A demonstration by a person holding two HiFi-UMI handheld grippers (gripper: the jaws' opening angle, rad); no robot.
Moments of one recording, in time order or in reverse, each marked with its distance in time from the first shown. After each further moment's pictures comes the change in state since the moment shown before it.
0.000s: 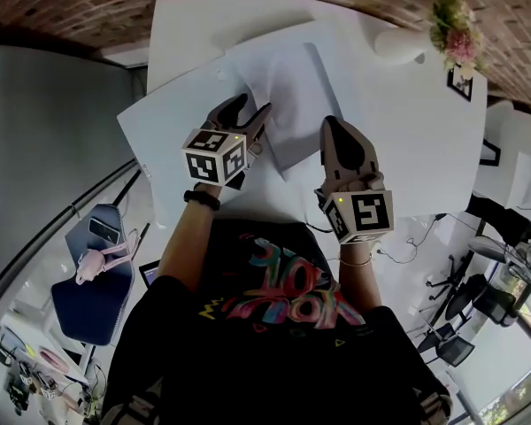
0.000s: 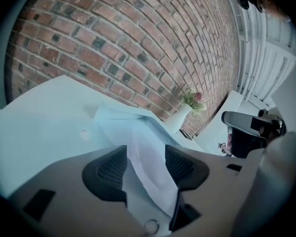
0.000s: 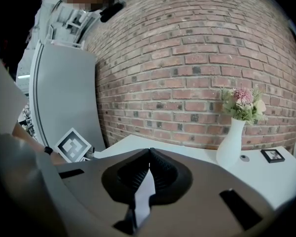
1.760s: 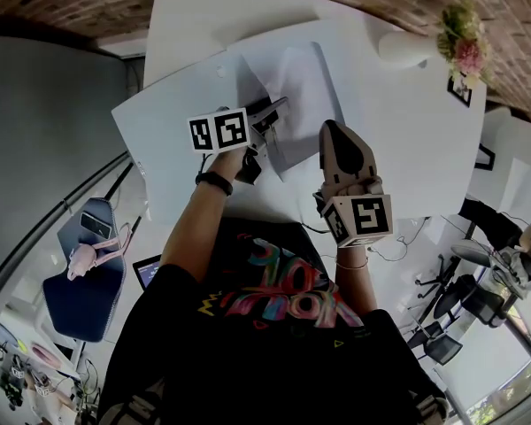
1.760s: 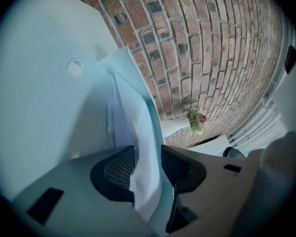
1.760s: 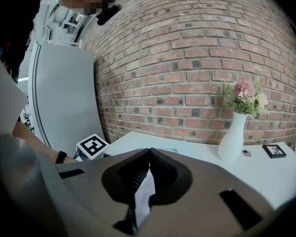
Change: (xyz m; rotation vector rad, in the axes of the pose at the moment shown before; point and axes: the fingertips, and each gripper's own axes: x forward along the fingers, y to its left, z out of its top) left arm 0.045 -0.013 -0.020 -0.552 0.070 -0.234; right arm 0.007 0.003 -0.013 0.025 0.045 0.012
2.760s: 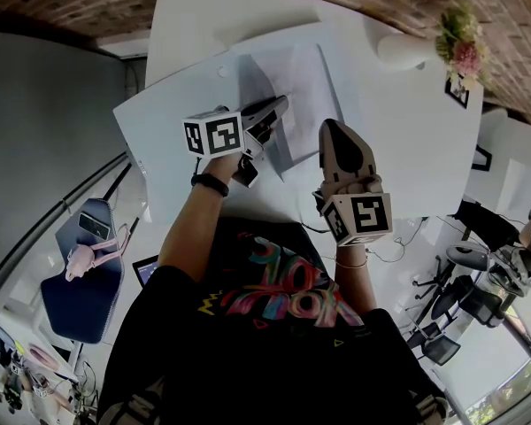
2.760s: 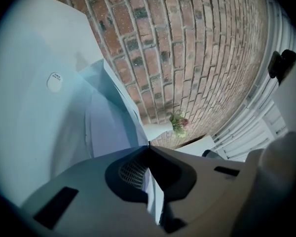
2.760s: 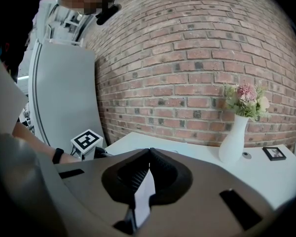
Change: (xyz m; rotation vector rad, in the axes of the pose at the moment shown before) left arm -0.016 -0.035 0.012 0.053 -0.030 -0.160; right arm 0.002 0.008 0.005 -0.015 -0.003 -0.002
